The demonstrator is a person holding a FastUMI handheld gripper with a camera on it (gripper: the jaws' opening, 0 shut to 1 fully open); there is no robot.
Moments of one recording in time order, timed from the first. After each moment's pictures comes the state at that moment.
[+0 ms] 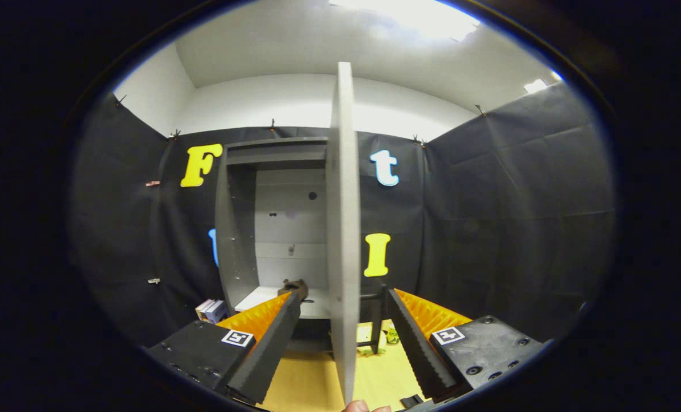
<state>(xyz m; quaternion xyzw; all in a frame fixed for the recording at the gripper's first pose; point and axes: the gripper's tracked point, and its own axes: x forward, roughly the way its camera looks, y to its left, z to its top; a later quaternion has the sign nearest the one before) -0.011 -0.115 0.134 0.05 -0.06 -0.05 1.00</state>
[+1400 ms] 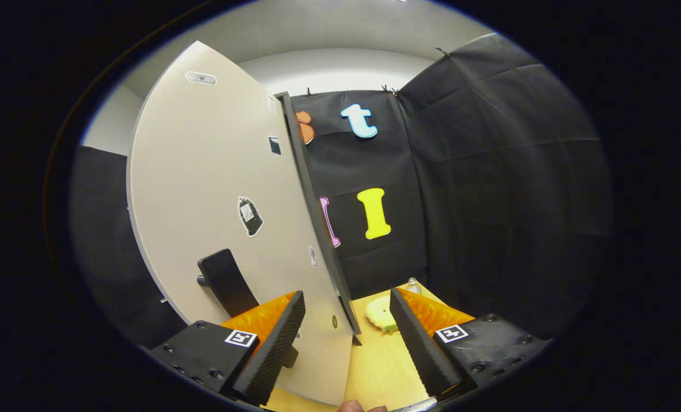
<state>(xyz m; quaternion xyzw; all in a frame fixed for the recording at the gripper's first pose) 0.070 -0.107 0.065 0.15 0.02 -0.03 0.99</state>
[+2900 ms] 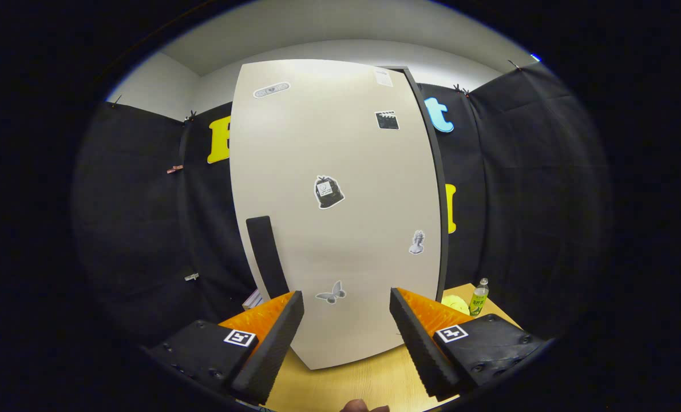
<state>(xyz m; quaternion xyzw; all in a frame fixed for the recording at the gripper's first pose) 0.114 0.098 0.067 0.09 0.03 0.06 0.99</state>
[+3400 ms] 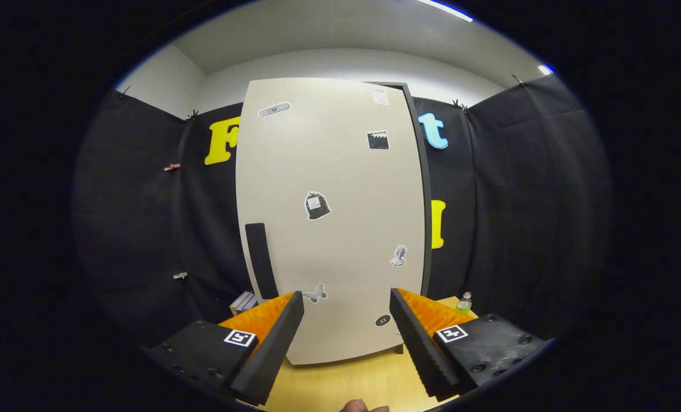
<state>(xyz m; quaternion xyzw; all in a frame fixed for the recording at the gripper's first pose) 0.104 0.077 0.086 0.06 0.00 0.04 1.00</state>
